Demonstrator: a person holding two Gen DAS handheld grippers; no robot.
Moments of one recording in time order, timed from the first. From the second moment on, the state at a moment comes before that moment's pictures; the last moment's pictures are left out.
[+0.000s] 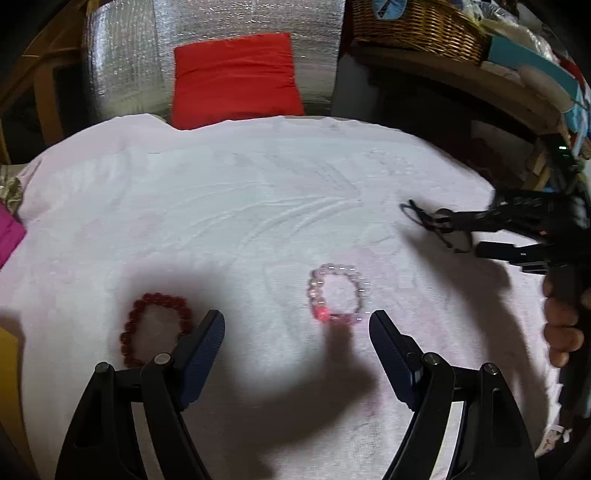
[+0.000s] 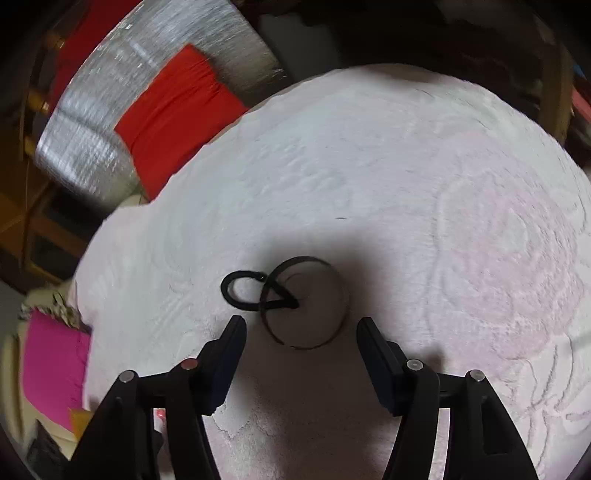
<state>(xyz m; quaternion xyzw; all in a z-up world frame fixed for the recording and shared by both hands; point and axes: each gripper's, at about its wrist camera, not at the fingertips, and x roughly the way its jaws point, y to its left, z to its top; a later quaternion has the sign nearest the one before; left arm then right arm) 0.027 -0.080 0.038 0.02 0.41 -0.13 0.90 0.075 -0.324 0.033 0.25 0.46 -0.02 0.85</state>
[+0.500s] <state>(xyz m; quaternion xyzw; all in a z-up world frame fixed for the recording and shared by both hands) 0.042 -0.096 0.022 0.02 0.41 -0.14 0.90 0.079 -0.284 0.022 0.07 0.45 -0.07 0.89</state>
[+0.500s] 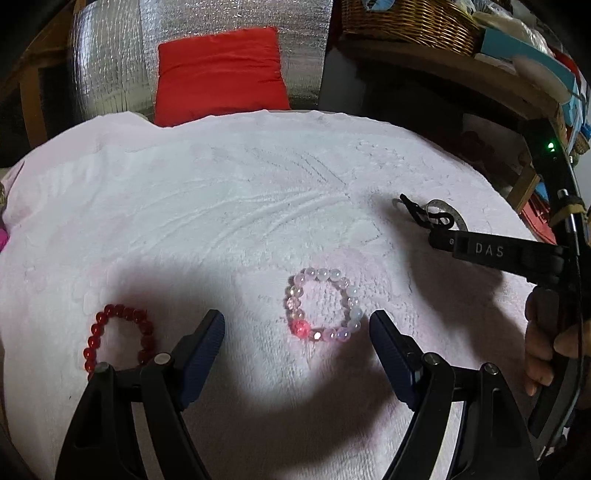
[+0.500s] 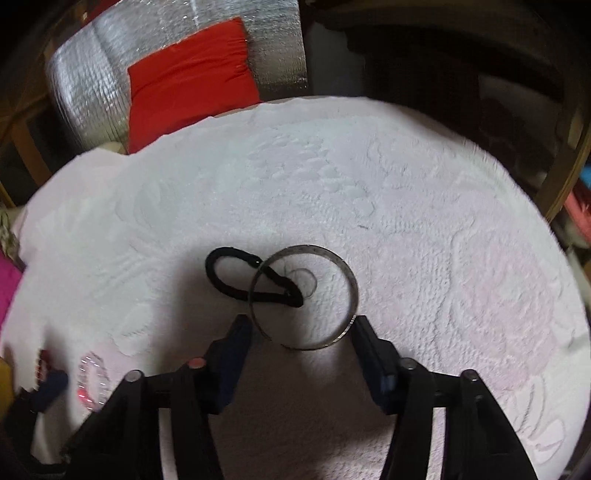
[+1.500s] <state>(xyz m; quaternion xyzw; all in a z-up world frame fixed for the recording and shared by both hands) 0.014 -0.068 0.030 0.02 0.44 -0.18 0.88 0.034 -0.274 0.057 0.17 0.49 0.06 0.85</state>
